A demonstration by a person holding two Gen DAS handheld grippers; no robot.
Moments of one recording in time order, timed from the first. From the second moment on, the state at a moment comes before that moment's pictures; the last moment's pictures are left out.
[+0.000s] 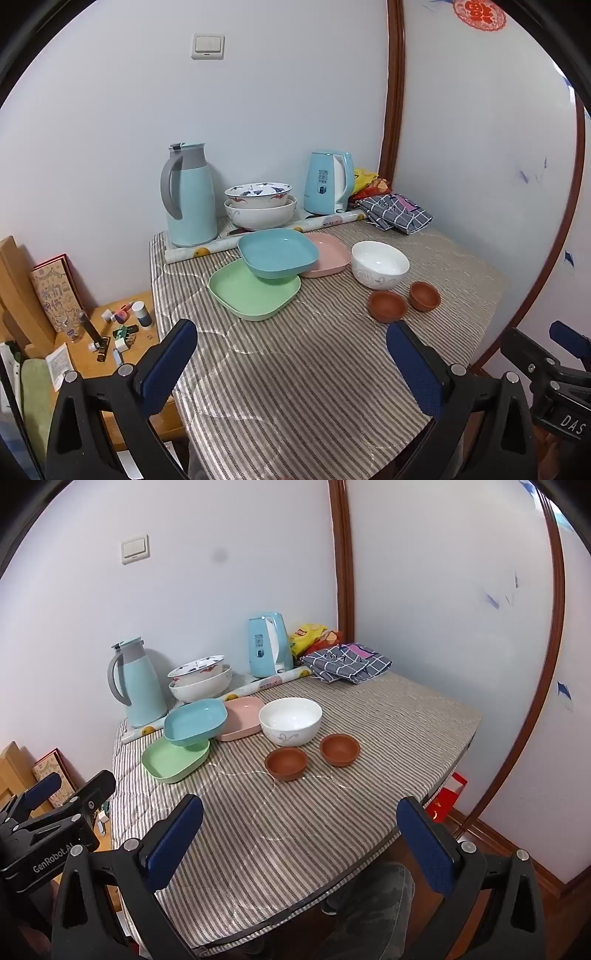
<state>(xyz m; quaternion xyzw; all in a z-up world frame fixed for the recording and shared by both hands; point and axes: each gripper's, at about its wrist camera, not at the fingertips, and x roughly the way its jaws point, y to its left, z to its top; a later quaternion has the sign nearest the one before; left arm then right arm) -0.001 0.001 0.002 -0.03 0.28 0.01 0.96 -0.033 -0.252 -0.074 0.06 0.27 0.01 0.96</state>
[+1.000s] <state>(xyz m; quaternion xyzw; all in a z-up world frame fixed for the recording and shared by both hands) -0.006 0.002 0.009 -0.03 0.27 0.01 0.96 -0.037 -0.249 -0.066 0.06 0.26 0.02 0.96</state>
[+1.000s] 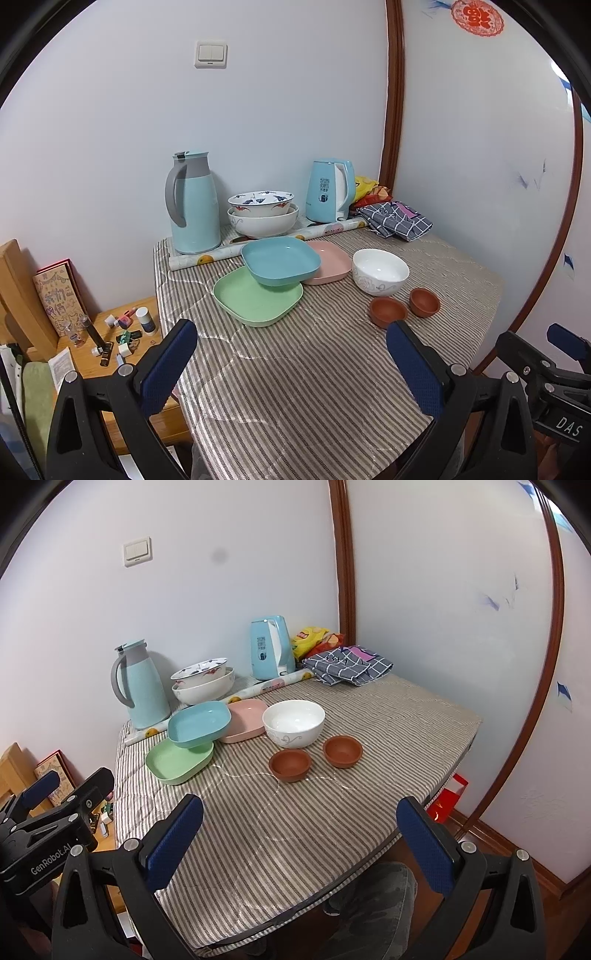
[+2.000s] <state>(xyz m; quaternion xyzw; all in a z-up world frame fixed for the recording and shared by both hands) -0.009 0.006 0.011 -0.03 0.27 0.02 0.96 -0.039 -0.247 -0.065 0.06 0.26 0.02 0.96</state>
